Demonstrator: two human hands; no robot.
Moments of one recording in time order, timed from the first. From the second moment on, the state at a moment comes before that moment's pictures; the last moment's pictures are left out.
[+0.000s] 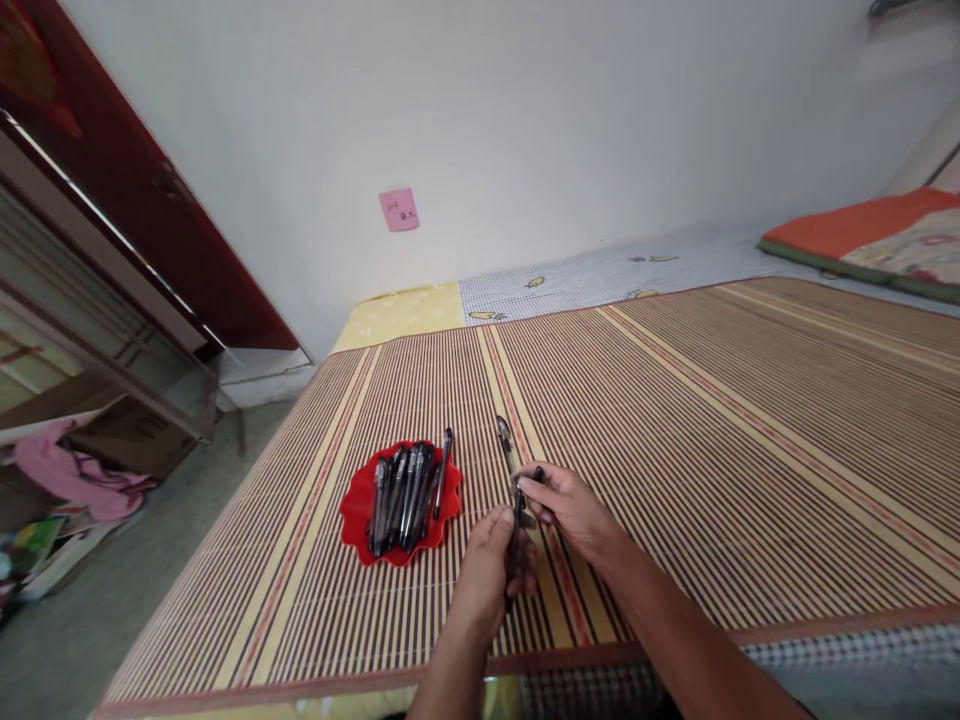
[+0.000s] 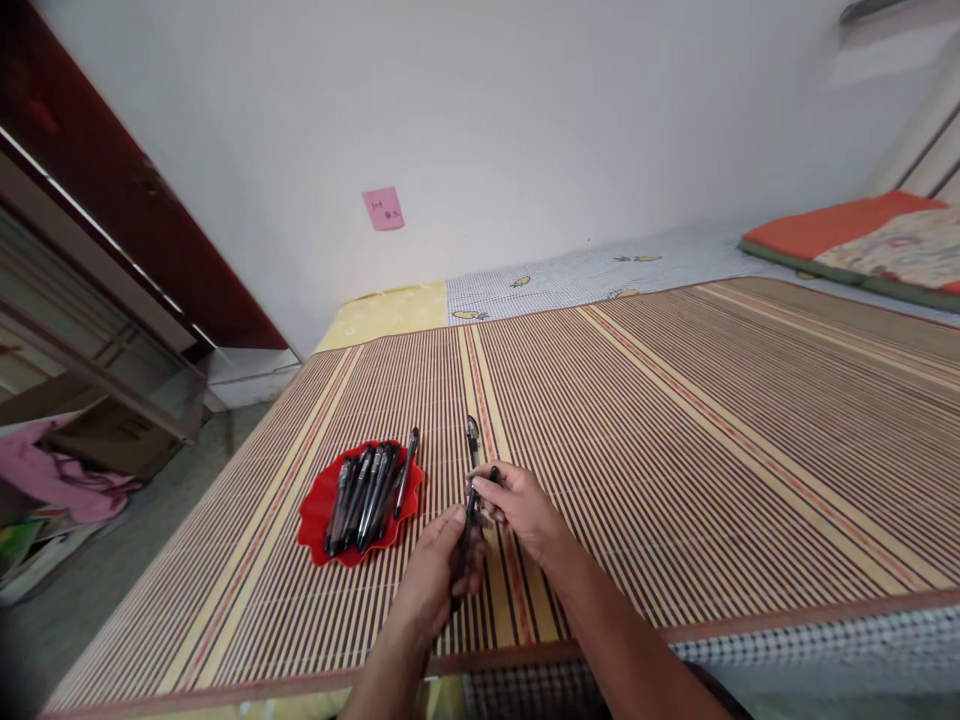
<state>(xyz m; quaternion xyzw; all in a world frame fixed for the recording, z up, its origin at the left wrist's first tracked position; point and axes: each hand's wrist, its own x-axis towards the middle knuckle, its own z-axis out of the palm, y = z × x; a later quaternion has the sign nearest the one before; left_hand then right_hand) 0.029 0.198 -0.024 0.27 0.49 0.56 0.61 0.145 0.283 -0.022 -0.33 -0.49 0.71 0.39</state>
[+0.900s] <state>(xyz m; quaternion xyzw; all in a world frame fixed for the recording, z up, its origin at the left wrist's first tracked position) 0.030 0.201 -0.019 0.28 0.49 0.56 0.60 0.151 0.298 -0.024 -0.34 -0.33 0.70 0.54</state>
